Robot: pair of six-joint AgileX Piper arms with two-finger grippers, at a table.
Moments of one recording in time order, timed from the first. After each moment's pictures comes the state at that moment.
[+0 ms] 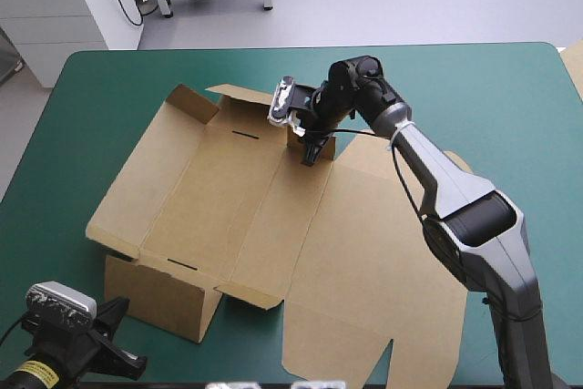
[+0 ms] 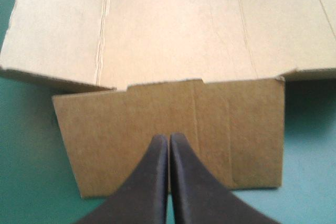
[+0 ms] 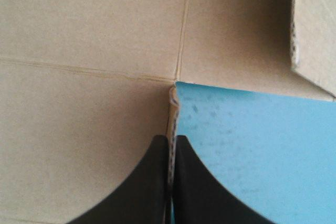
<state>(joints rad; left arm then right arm) -0.20 0.19 -0.49 -0.13 0.98 0.23 0.51 2.18 -2.17 0.22 1.16 -0.92</state>
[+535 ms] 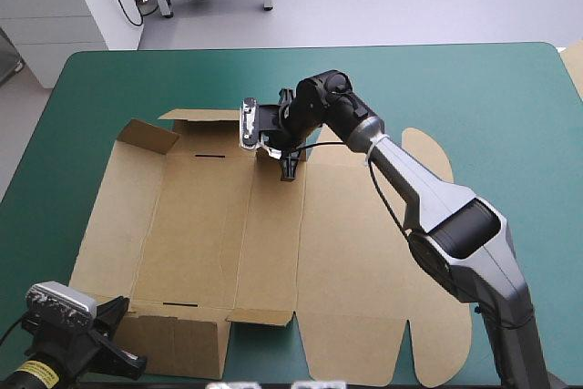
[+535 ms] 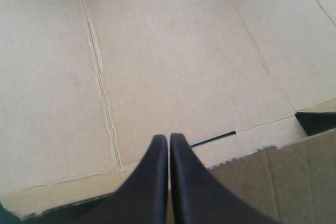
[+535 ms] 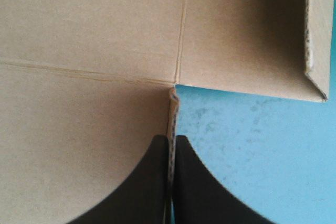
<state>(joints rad) -0.20 0.19 -0.49 -0.13 0.98 0.23 0.62 2.18 -2.17 0.22 1.09 -1.09</state>
